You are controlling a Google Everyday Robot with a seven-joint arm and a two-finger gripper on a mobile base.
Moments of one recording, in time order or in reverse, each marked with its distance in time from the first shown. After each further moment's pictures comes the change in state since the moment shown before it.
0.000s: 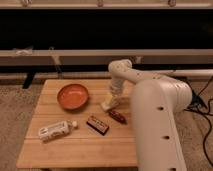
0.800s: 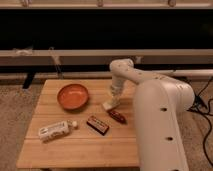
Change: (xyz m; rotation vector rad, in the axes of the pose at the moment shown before) arm 0.003 0.009 -0.006 -0.038 -0.004 -0.011
